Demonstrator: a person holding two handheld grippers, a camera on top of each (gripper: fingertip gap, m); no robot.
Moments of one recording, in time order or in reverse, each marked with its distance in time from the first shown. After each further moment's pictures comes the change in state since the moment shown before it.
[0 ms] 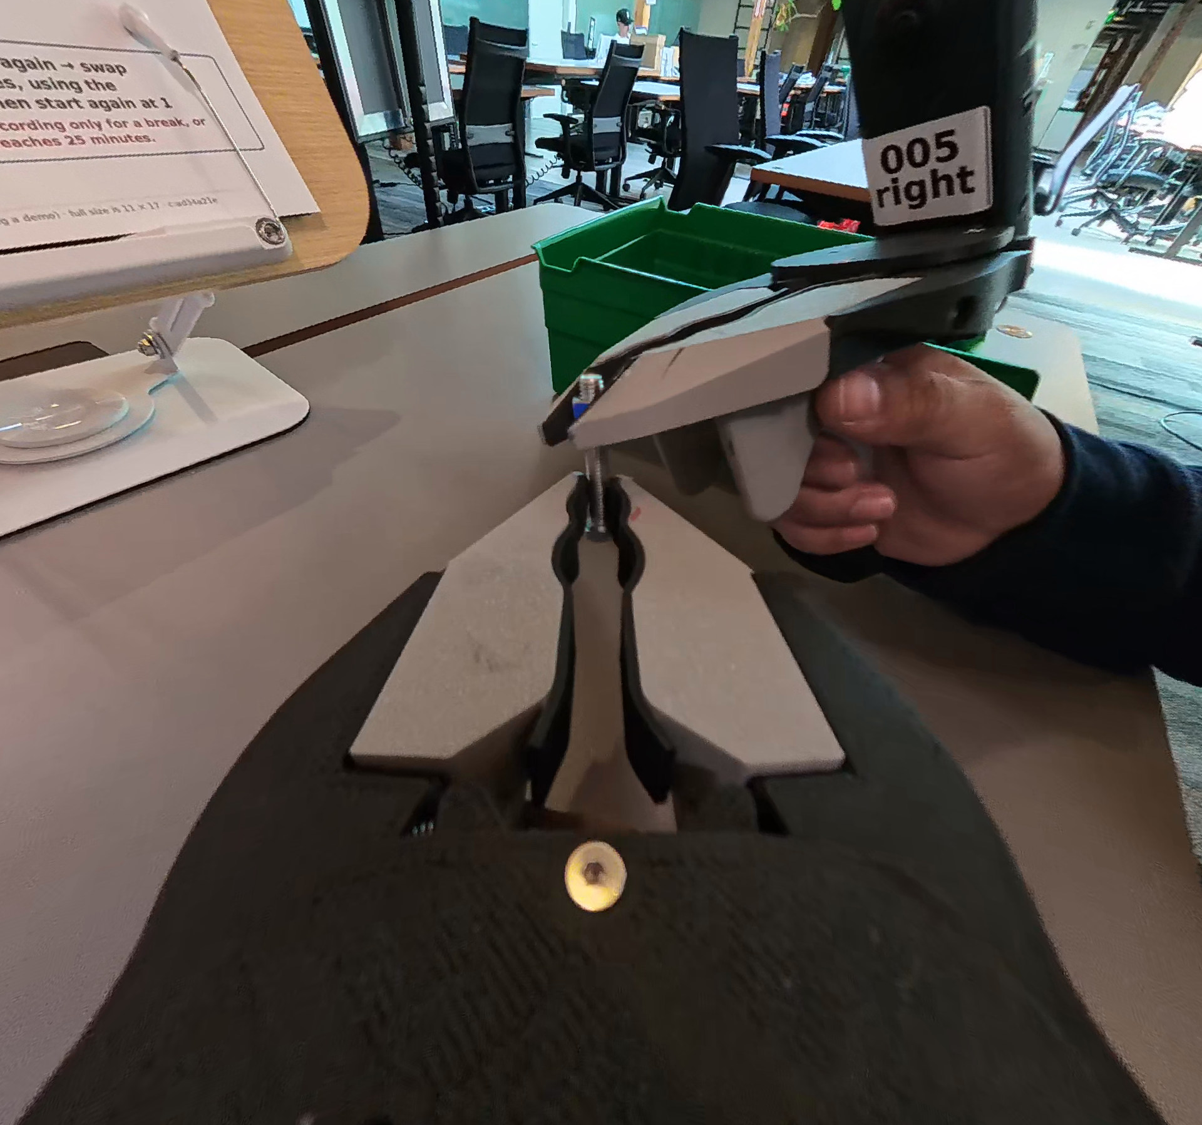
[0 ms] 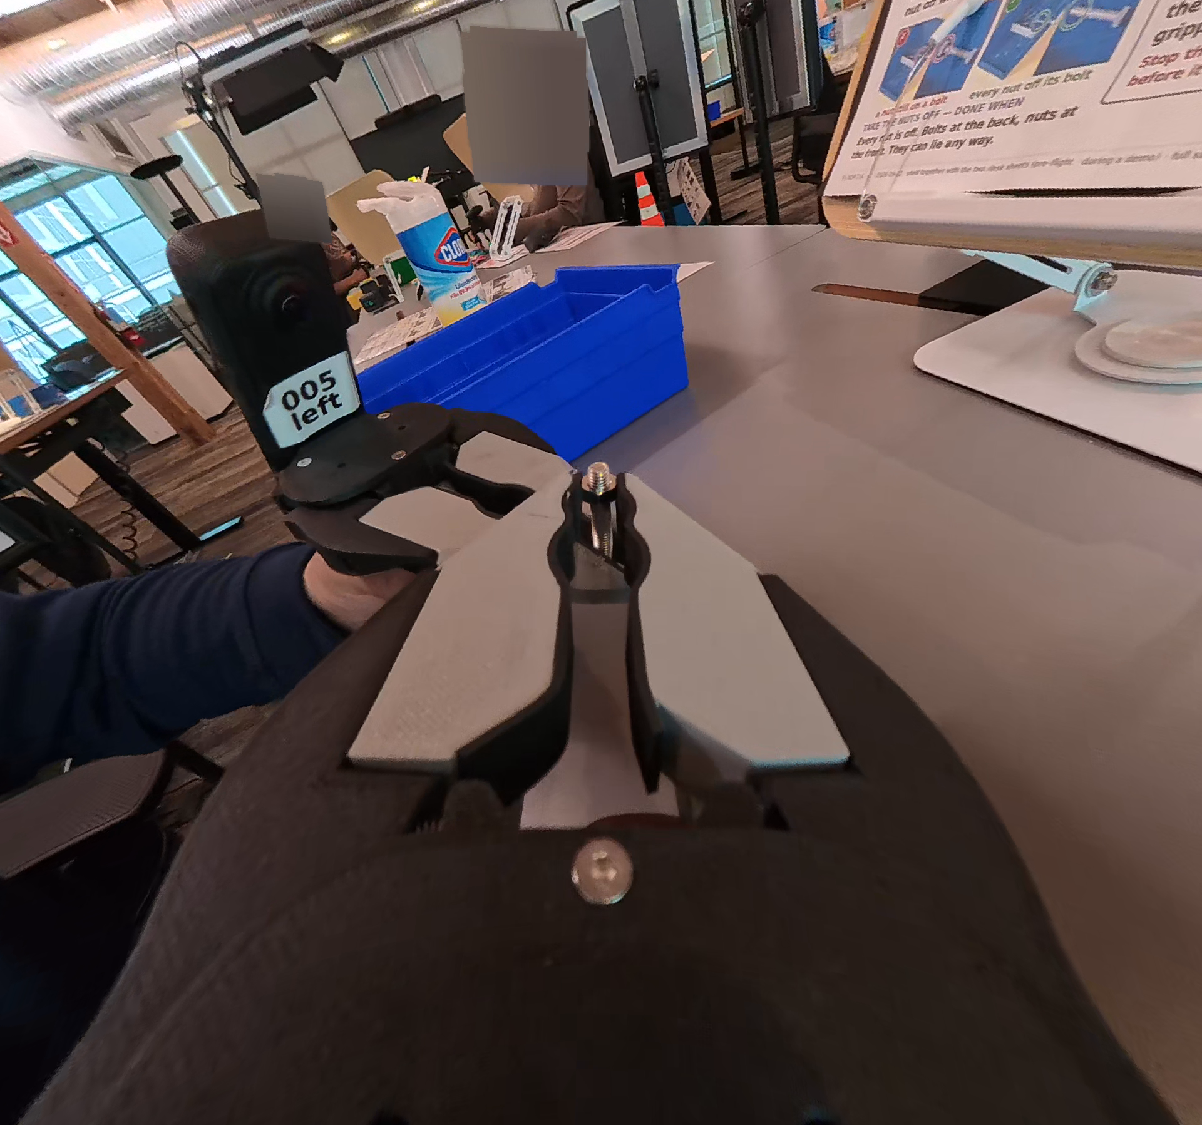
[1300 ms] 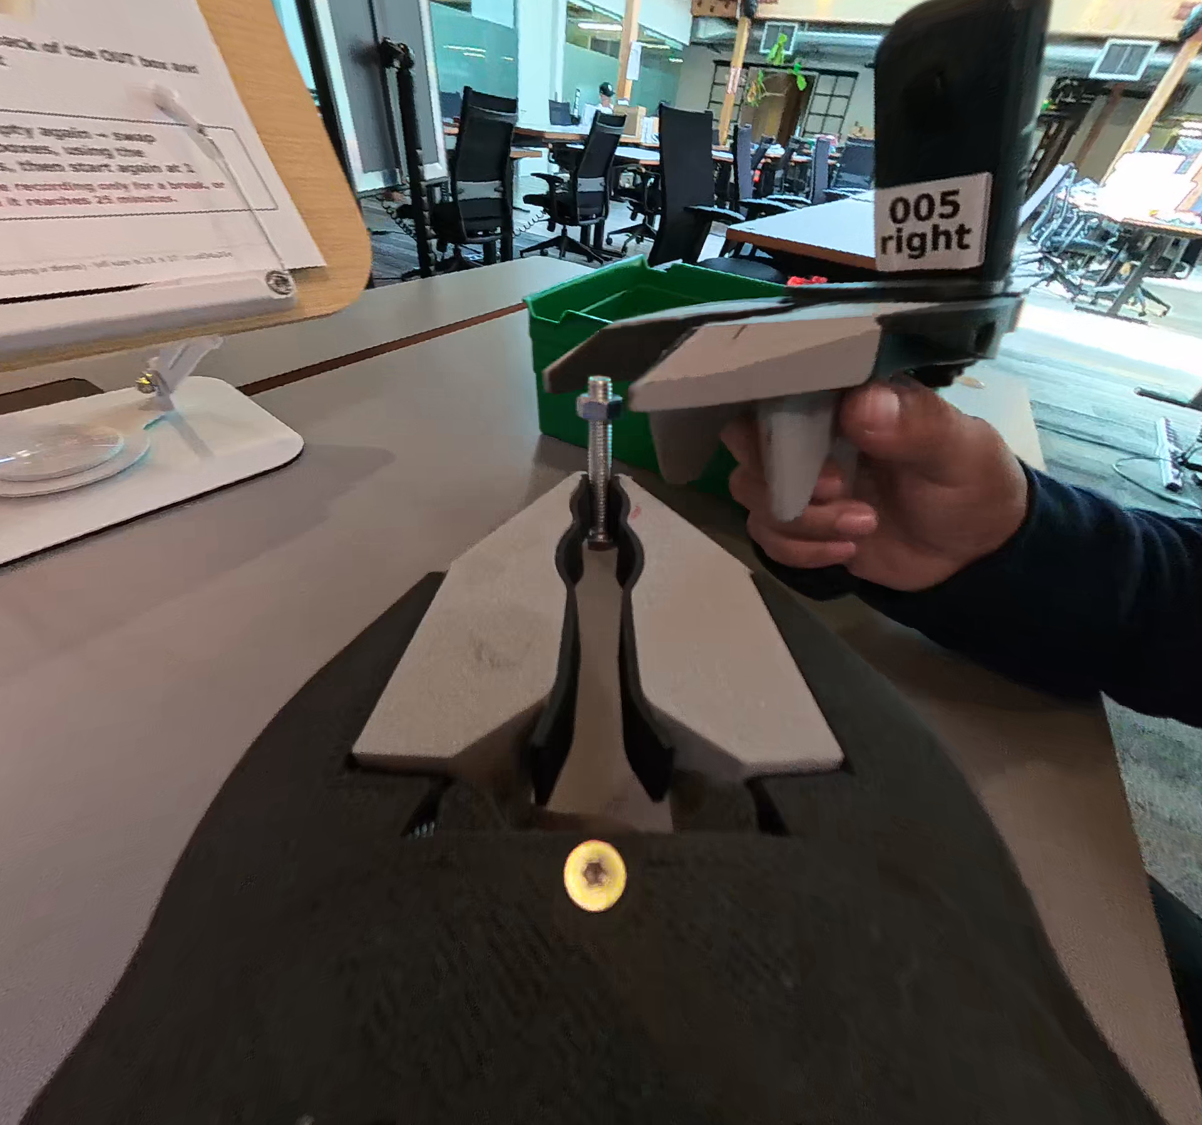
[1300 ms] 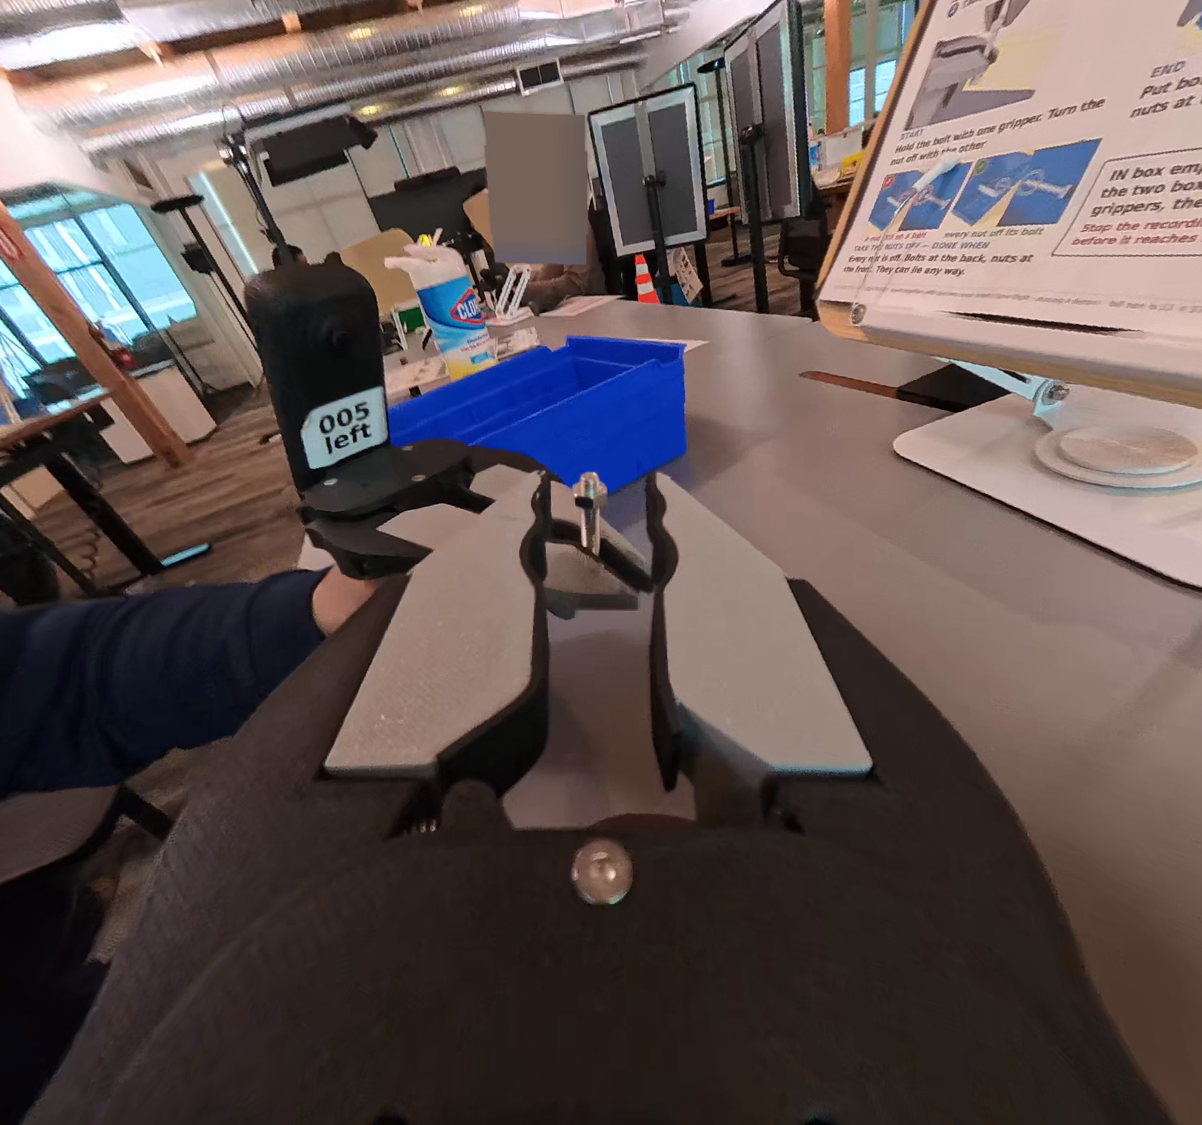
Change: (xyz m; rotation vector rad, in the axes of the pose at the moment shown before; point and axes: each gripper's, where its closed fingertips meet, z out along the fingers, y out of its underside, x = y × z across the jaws) left arm 0.004 -0.016 -0.007 0.076 0.028 -0.022; right arm -0.013 -0.022 -0.008 0.107 0.000 -0.087
